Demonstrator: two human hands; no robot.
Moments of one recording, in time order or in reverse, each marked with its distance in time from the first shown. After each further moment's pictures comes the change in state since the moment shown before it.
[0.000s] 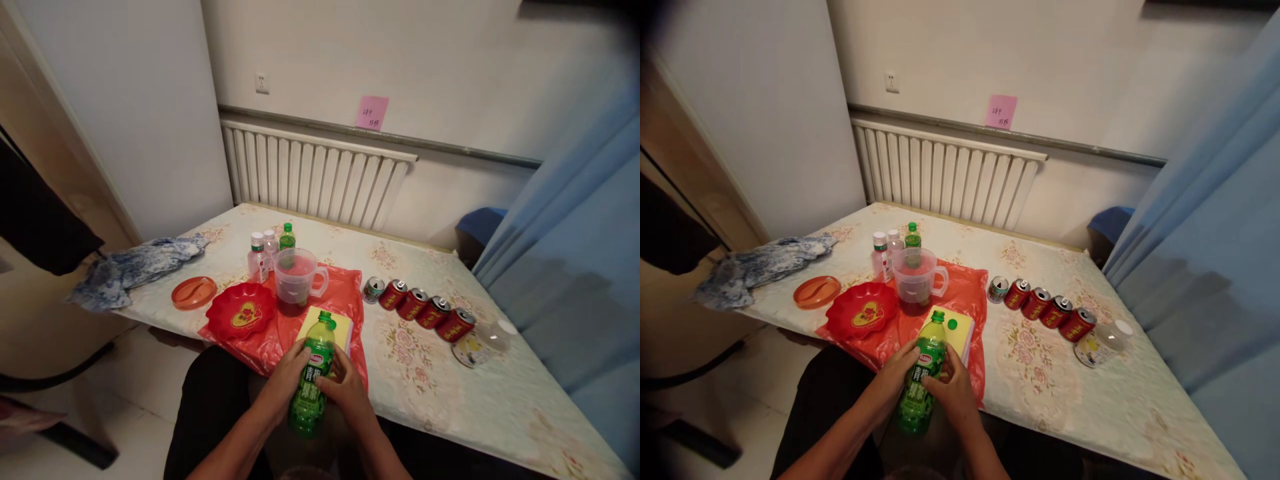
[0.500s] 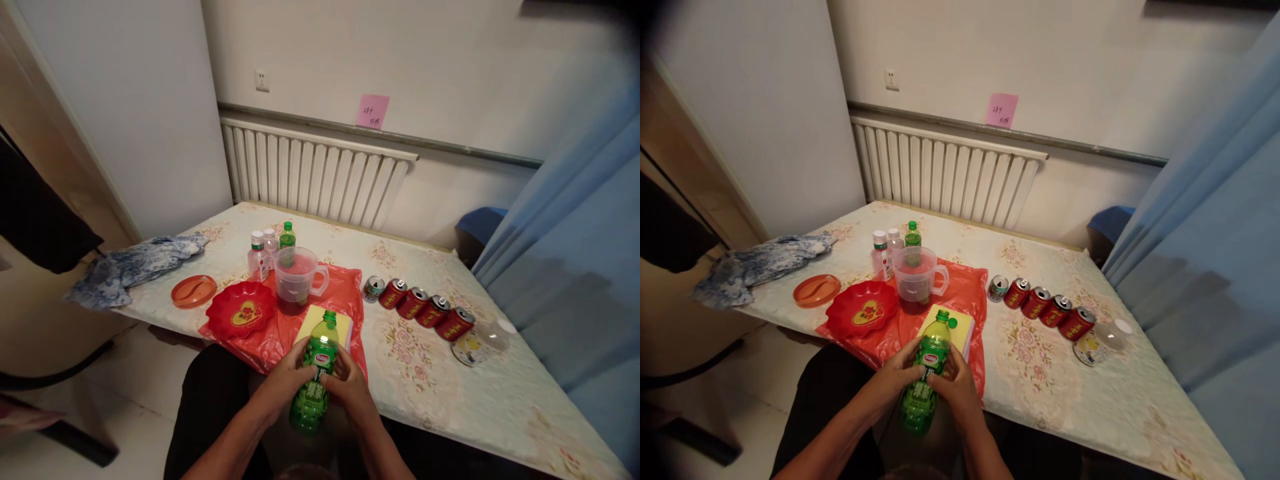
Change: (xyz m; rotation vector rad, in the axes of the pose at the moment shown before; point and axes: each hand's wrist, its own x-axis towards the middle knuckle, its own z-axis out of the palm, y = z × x) left_hand -0.001 -0.005 -0.013 0.020 -0.134 -0.030; right_hand -0.004 -0.007 -0.003 0.144 -0.083 -0.027
